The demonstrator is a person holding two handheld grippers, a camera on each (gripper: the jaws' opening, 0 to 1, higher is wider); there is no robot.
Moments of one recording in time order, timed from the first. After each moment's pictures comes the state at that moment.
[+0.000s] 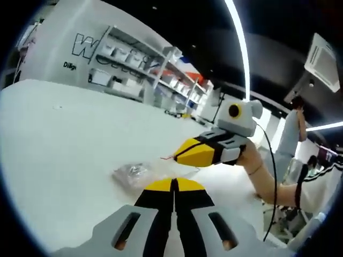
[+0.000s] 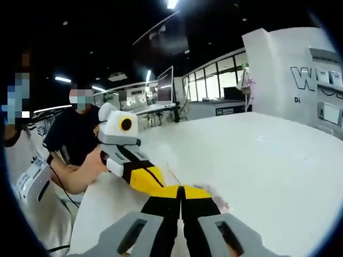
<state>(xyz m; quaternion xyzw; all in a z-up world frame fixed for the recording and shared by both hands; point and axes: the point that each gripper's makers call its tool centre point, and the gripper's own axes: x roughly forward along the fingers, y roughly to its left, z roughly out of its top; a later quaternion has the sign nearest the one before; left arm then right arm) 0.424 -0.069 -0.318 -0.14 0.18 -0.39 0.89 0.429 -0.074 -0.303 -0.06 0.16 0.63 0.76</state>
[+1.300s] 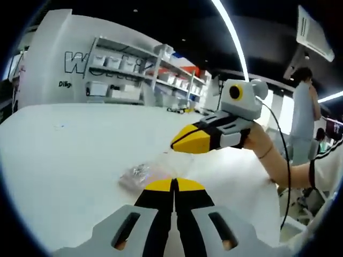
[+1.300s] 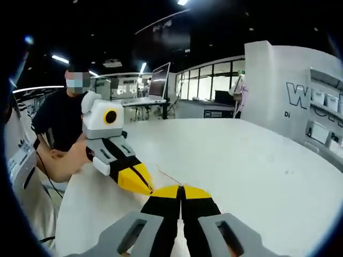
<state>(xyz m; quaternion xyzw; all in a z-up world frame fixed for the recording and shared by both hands) 0.426 -0.068 -0.317 -0.06 0.15 -0.37 0.91 0.444 -0.081 -0.293 -0.13 0.12 0.59 0.79</state>
